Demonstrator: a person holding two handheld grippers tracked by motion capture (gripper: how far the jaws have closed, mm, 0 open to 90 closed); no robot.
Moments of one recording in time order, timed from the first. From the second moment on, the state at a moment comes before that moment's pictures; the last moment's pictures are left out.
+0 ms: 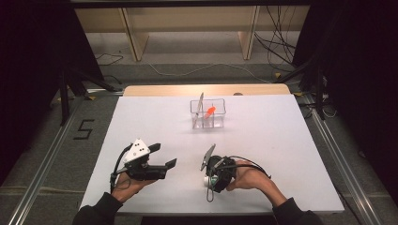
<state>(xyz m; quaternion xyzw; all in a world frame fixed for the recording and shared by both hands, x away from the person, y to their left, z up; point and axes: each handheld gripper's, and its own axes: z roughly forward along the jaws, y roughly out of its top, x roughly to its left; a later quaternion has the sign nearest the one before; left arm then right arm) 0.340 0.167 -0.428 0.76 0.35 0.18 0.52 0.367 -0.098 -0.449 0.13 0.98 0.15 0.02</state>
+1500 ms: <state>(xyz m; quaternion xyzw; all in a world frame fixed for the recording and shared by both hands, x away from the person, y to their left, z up) 0.340 0.167 -0.428 0.76 0.34 0.18 0.52 0.369 -0.081 -0.457 0.10 0.99 0.08 0.03</state>
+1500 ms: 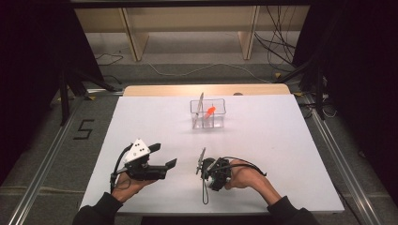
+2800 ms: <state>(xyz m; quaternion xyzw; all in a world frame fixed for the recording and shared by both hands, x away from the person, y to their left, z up) 0.340 0.172 -0.426 0.75 0.35 0.19 0.53 0.409 -0.135 -0.402 0.24 0.90 0.33 0.16</state>
